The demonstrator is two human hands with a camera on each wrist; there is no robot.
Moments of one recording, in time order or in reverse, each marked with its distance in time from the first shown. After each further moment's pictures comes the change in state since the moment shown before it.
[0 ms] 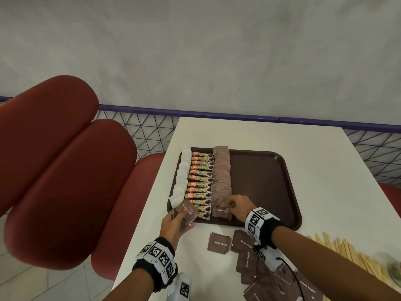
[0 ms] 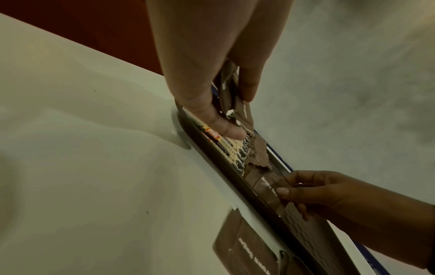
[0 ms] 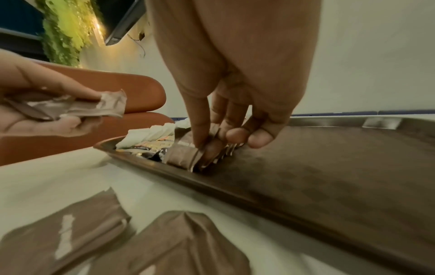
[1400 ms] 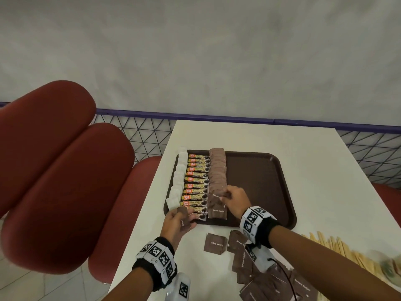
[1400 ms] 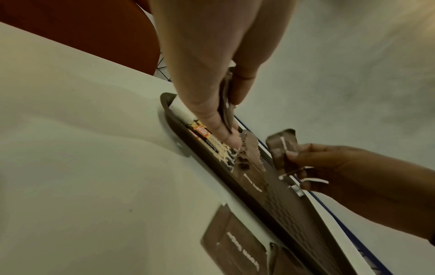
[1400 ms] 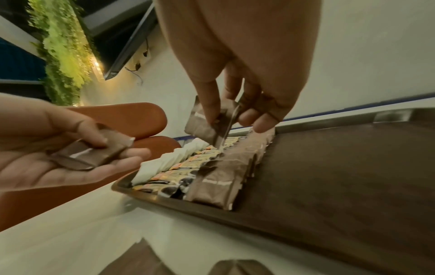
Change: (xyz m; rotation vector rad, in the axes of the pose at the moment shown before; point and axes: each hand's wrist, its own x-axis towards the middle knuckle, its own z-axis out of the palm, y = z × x) left_hand 0.001 0.000 0.013 -0.008 -0.032 -0.019; right_hand -0.008 -0.013 -0.010 0.287 0.238 -0.106
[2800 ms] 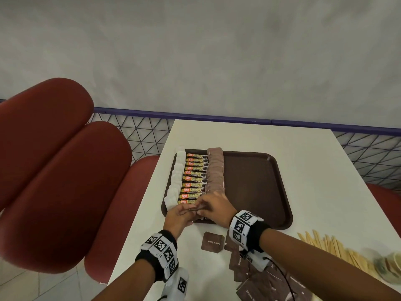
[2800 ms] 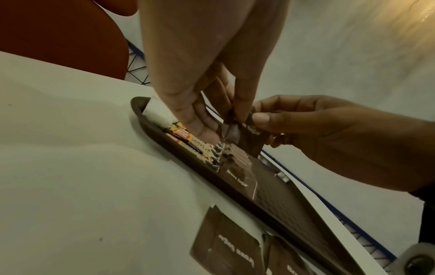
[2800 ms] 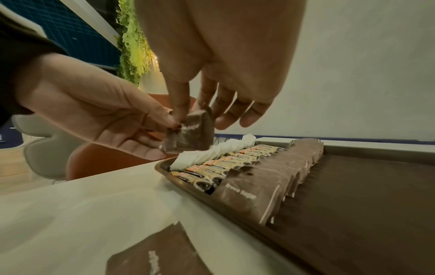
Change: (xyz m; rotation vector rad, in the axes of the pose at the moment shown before) left_hand -0.010 0.009 0.014 0.338 -0.078 0.096; right_hand -0.021 -0.031 0.018 -0.209 -0.185 -0.380
